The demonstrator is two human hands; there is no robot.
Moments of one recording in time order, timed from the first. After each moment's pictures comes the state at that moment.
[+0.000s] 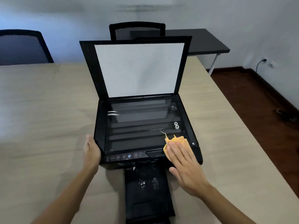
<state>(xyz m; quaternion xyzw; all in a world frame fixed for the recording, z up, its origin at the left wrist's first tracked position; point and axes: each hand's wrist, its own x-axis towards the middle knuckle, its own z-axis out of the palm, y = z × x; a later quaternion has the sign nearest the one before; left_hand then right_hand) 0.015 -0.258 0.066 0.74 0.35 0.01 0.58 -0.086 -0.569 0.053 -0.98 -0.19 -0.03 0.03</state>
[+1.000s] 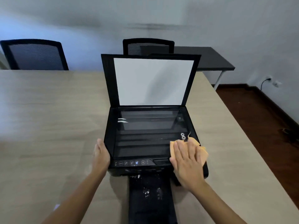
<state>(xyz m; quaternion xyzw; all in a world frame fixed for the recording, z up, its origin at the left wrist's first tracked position) 0.025 -0.246 0.038 0.76 0.31 0.03 0.56 -0.048 -0.539 0.068 -1.00 -0.04 -0.05 0.04</state>
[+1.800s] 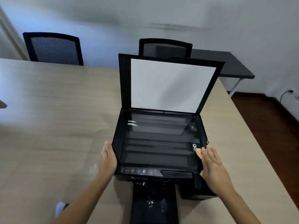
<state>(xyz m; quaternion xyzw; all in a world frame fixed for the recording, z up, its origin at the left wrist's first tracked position) 0.029 -0.238 0.020 0.75 0.31 0.04 0.58 -0.004 -0.610 0.048 -0.99 -0.01 -0.06 0.13</state>
